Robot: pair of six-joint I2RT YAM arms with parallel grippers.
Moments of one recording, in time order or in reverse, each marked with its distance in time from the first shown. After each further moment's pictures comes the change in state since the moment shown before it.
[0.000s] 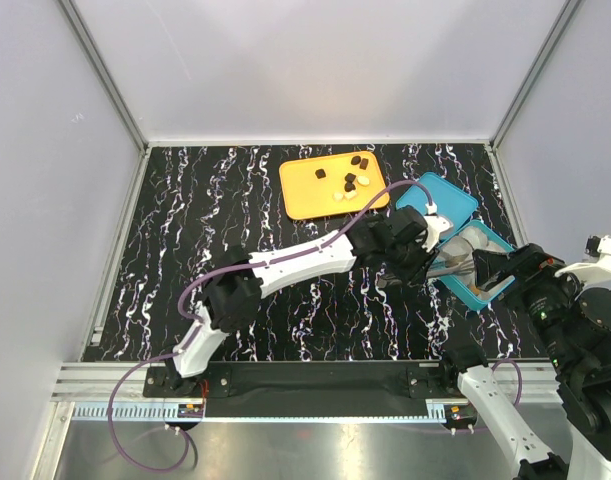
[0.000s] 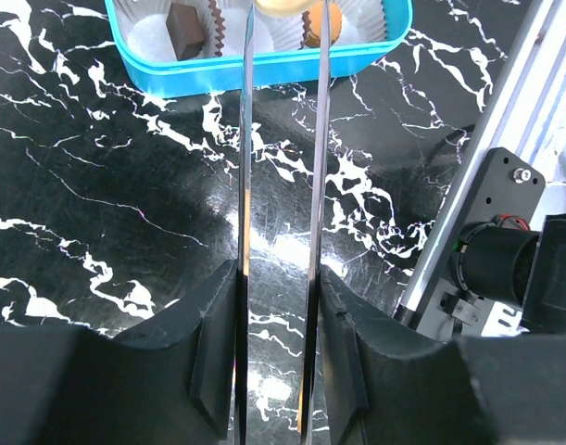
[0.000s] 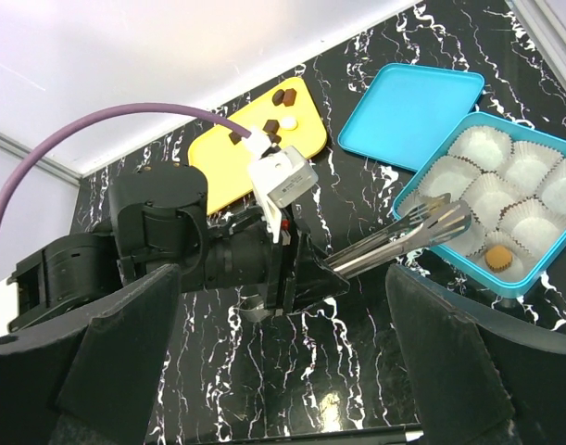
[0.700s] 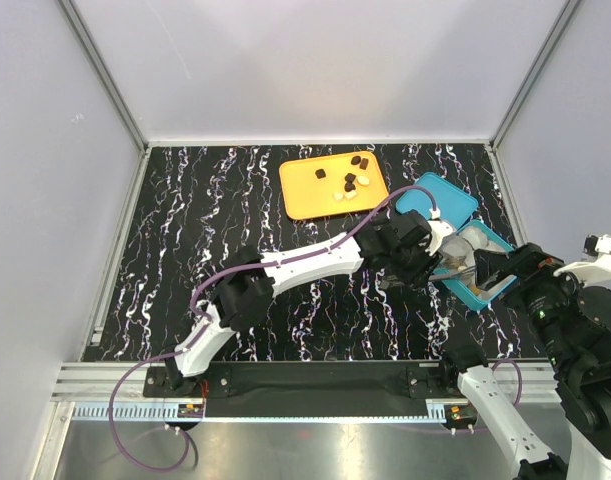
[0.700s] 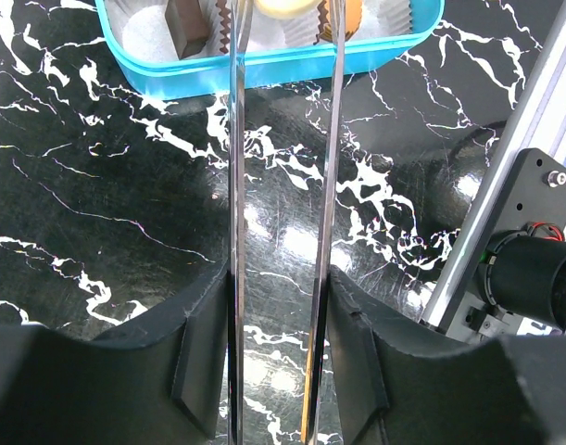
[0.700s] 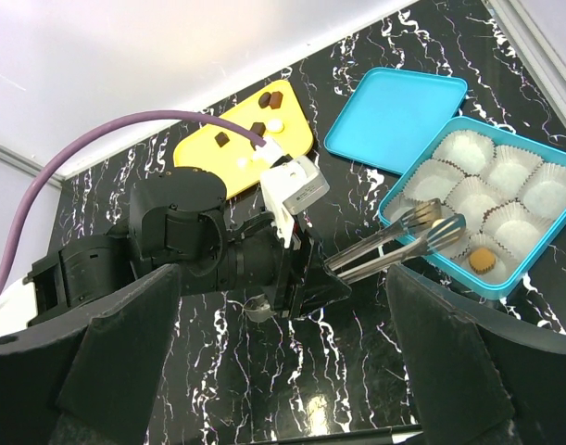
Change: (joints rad) left arm -0.002 0.077 0.042 0.005 -0.005 0.020; right arm 0.000 -0.002 -0.010 0.002 0.025 -0.026
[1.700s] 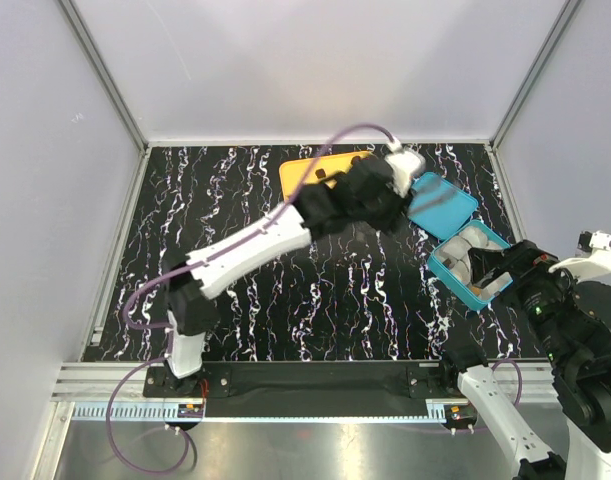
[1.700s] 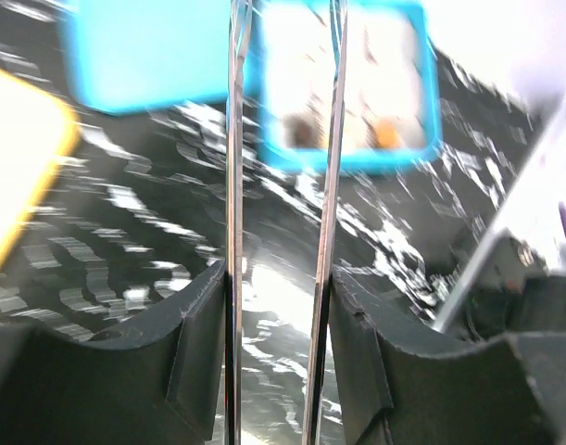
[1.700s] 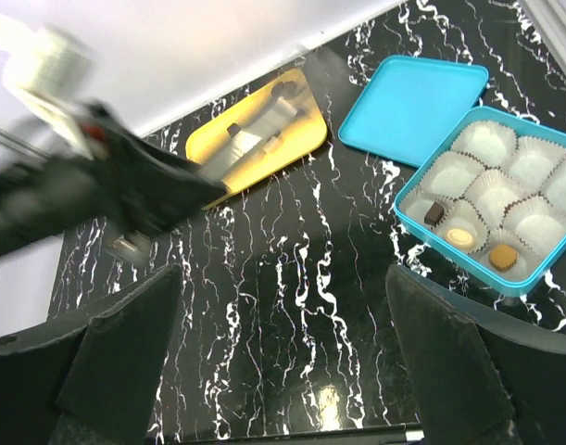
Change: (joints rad) left arm 0.070 -0.272 0.042 -0.107 -0.198 0.002; right arm 0.000 0.008 -0.011 0.013 -0.034 0.022
